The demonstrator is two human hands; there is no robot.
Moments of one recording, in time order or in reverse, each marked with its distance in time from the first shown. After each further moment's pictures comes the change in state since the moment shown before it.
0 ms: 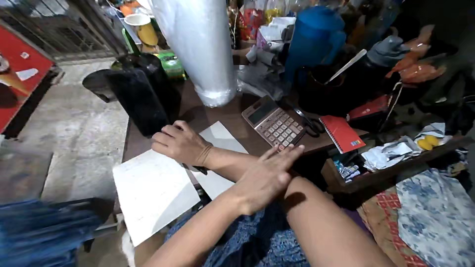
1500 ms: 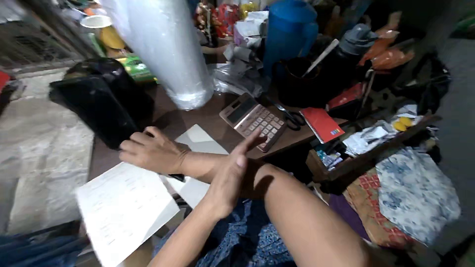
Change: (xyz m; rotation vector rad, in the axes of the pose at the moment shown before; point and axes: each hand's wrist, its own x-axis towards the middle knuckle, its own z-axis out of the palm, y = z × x) left_hand -0.005 -0.008 0.002 -0.201 0.227 -0.084; right_hand 0.007 -0.001 0.002 -0.010 -0.072 0.086
